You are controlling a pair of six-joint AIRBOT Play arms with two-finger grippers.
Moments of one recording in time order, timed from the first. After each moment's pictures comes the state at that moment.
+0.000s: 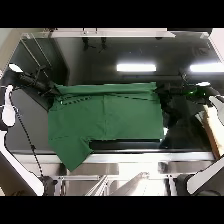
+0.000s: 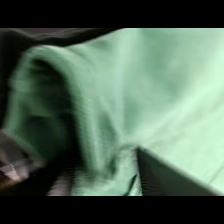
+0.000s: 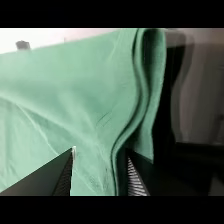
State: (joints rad) left arm 0.27 -2.18 1.99 0.98 -1.56 -1.17; right arm -0.30 -2.02 1.41 -0.43 1.18 0.73
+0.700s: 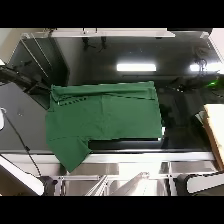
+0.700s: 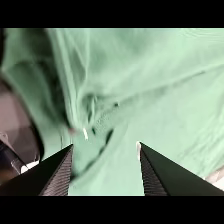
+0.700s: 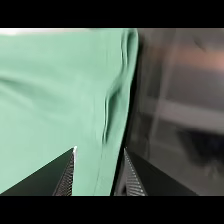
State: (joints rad) left arm 0.35 -2.04 2.01 1.00 -1.70 -1.28; right arm -0.34 -1.70 1.41 -0.75 1.23 0.90
